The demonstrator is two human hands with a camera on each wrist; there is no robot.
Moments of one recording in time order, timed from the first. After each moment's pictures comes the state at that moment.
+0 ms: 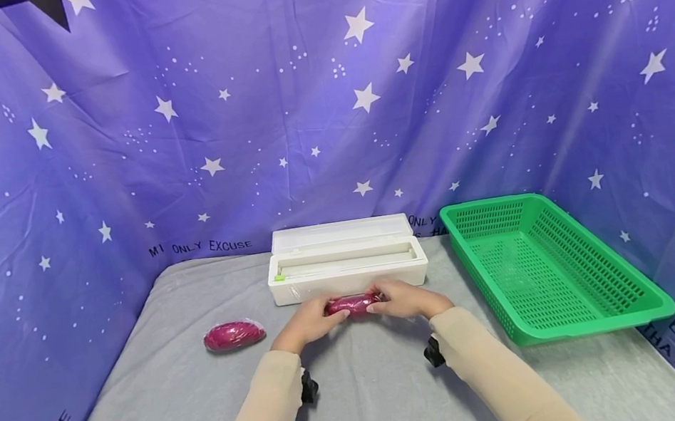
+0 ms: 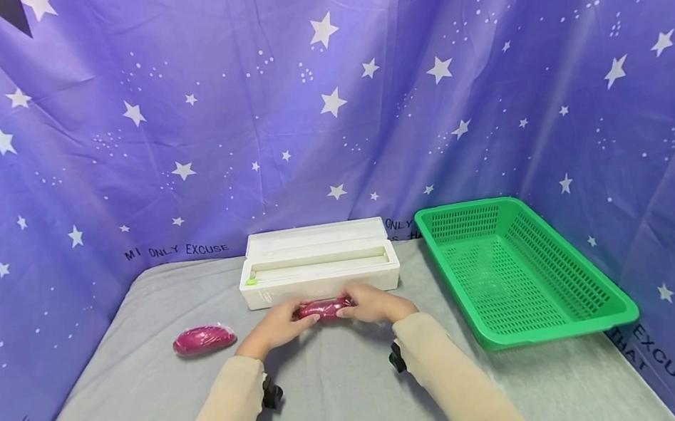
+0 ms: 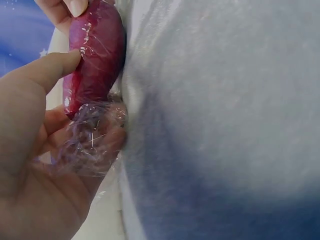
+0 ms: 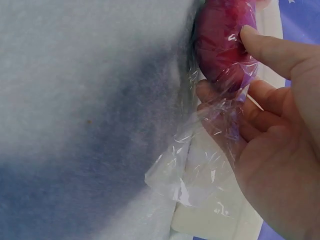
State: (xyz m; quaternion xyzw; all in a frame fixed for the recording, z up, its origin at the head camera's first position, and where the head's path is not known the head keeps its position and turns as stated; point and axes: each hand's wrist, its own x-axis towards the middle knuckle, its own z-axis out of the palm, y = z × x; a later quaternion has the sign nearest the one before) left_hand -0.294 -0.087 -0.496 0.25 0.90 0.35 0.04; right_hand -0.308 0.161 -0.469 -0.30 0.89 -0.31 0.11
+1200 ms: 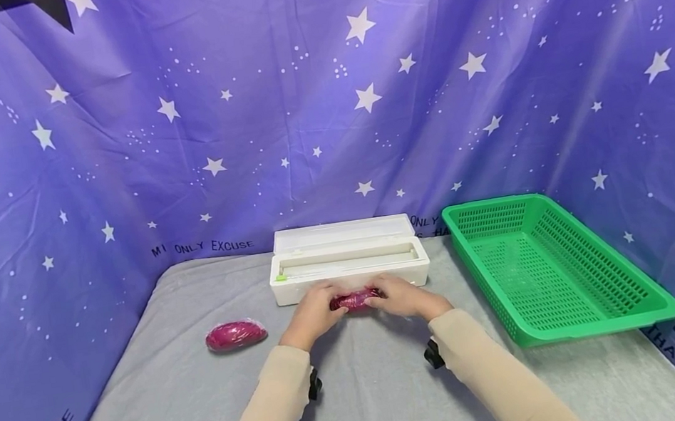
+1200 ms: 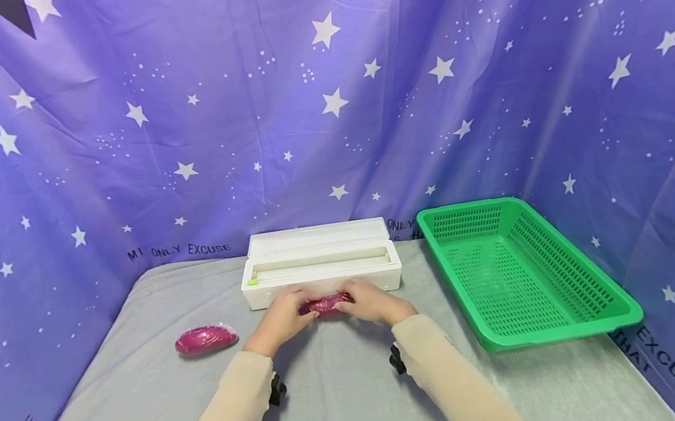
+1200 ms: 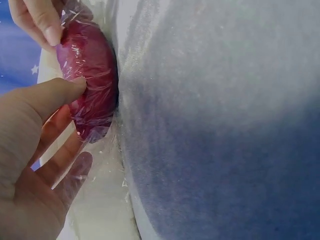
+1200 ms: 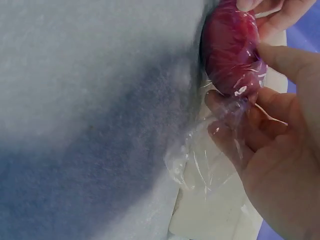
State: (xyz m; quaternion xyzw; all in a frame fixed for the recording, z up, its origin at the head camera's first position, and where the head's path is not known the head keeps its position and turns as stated) left_hand -0.302 -0.074 -0.493 0.28 0.92 0.24 -0.11; right_hand -0.310 0.154 -0.472 -0.31 0.92 -0.25 0.03
